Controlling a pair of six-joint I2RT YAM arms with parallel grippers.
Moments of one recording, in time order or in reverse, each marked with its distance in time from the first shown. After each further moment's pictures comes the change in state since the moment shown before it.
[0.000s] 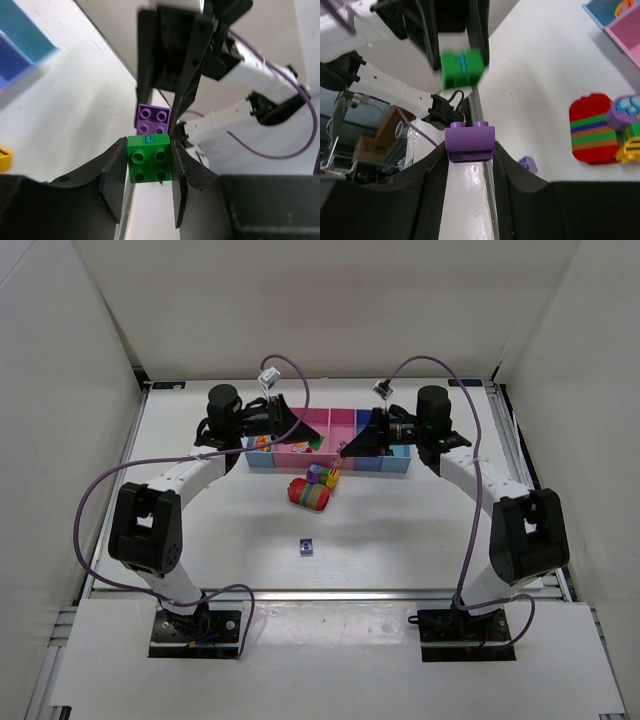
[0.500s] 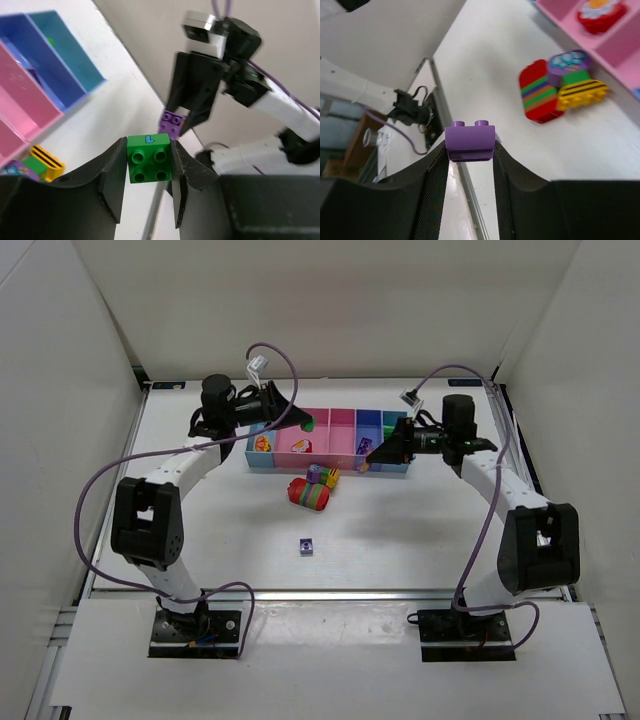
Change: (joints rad) left arm 0.076 0.037 0.068 -0.058 -0.112 0.050; right arm -0.141 -0.079 -0.071 -0.315 0.018 -0.303
